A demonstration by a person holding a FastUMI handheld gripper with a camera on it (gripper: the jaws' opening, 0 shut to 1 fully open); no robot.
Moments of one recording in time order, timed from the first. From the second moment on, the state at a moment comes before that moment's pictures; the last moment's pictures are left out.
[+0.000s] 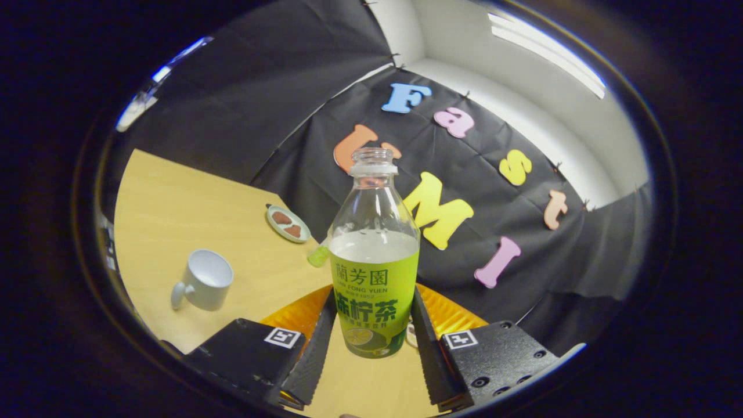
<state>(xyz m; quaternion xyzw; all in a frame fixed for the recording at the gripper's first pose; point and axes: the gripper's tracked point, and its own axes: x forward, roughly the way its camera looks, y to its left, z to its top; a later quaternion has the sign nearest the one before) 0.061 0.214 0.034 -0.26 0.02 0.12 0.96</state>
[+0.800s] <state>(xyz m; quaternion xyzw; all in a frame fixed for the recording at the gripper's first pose) 0.129 0.228 0.080 -0.01 0.01 0.17 0.98</state>
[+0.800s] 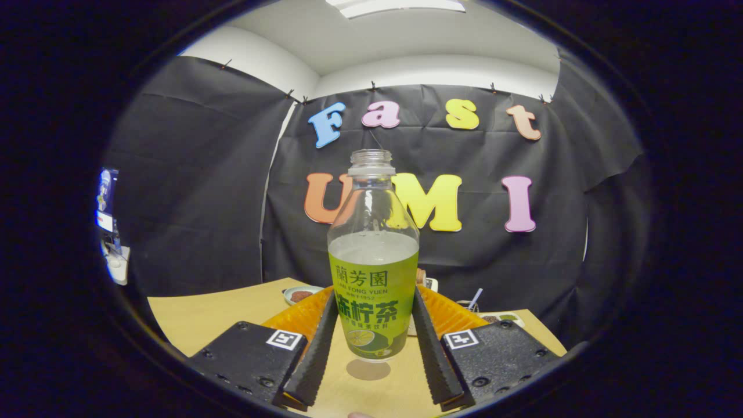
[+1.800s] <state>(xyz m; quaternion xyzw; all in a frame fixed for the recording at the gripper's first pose) 0.245 0.265 -0.095 0.01 0.16 0.17 0.97</state>
